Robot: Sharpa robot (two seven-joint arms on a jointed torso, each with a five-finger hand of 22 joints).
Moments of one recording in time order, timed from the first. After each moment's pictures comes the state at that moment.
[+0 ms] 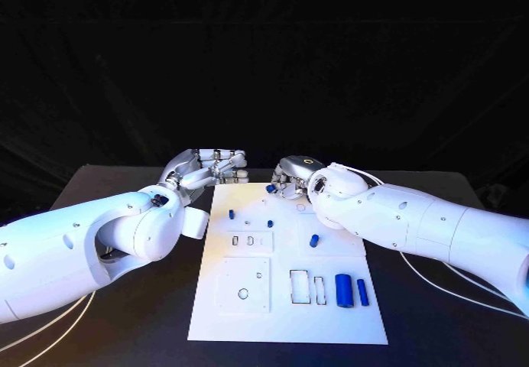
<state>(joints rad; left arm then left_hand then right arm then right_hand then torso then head) 1.20 -0.96 0.06 1.72 -0.11 -0.43 0.32 1.44 -0.03 0.23 0.19 0.05 0.91 0.23 0.07 0.07 0.98 0.19 0.07 0.07 1.03 0.15 0.10 0.19 0.17 0.84 0.28 0.30 0.10 1.32 -0.33 -0.14 0.99 -1.46 -0.33 -0.11 1.26 -0.09 0.32 0.05 0.21 1.06 0.12 0.13 0.17 0.99 0.04 0.73 0.51 1.47 -0.04 1.37 1.31 0.15 1.25 0.07 1.03 0.93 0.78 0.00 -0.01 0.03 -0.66</state>
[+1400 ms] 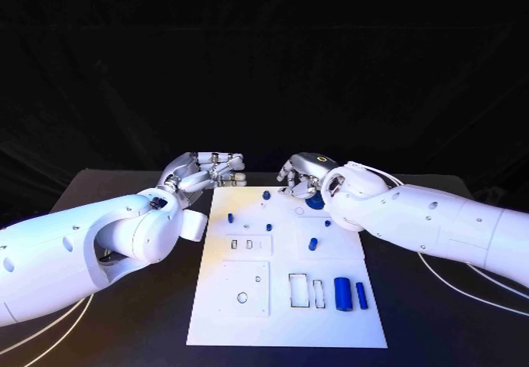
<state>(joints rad) 1.20 -0.96 0.06 1.71 -0.11 -0.43 0.31 1.44 -0.03 0.23 0.19 0.05 0.91 0.23 0.07 0.07 0.98 0.19 0.07 0.07 1.03 0.15 0.10 0.19 0.17 0.84 0.28 0.30 0.10 1.35 -0.47 -0.14 1.16 -1.42 -0.37 -0.08 1.26 -0.12 0.31 0.06 0.20 0.99 0.14 0.08 0.15 0.98 0.05 0.74 0.52 1.46 -0.02 1.28 1.23 0.15 1.18 0.09 0.93 0.84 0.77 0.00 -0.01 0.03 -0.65</state>
